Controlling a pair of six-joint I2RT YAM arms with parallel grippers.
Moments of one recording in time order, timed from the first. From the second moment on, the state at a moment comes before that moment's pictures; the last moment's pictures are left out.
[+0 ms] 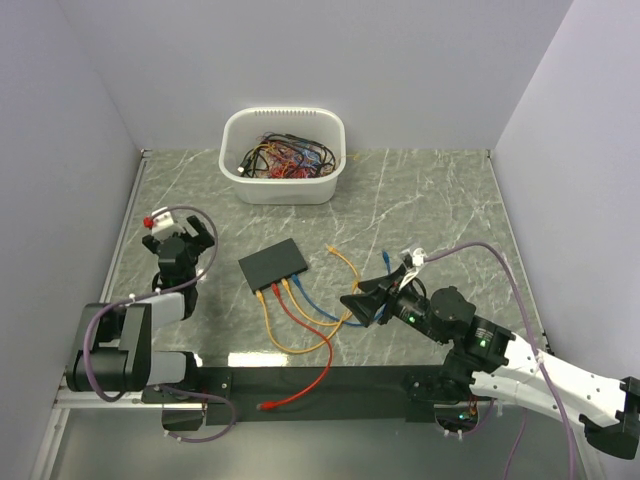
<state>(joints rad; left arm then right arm) -0.01 1.31 0.28 0.87 -0.30 -0.31 1.05 0.50 0.44 -0.04 0.15 0.52</state>
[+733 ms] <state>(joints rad) -0.01 1.47 0.24 1.16 -0.19 -0.16 1.06 0.50 0.35 -0.02 0.16 0.59</state>
